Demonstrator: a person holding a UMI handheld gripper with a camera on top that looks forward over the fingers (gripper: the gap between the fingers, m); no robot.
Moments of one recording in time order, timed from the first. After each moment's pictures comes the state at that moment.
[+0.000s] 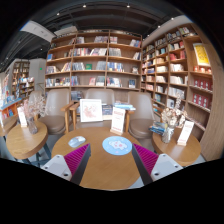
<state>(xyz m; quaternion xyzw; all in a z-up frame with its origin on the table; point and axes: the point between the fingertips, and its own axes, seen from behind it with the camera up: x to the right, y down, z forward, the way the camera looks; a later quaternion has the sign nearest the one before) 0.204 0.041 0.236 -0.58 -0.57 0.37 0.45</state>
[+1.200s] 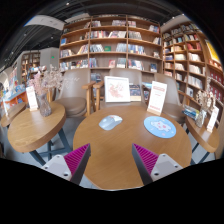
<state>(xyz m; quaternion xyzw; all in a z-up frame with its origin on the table) 0.149 -0.136 0.079 -0.58 -0.63 0.37 0.36</state>
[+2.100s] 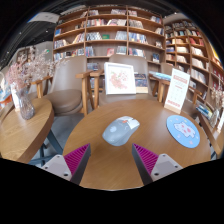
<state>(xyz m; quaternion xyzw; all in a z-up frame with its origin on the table) -0.008 -0.184 0.000 -0.60 -0.64 0.33 0.34</state>
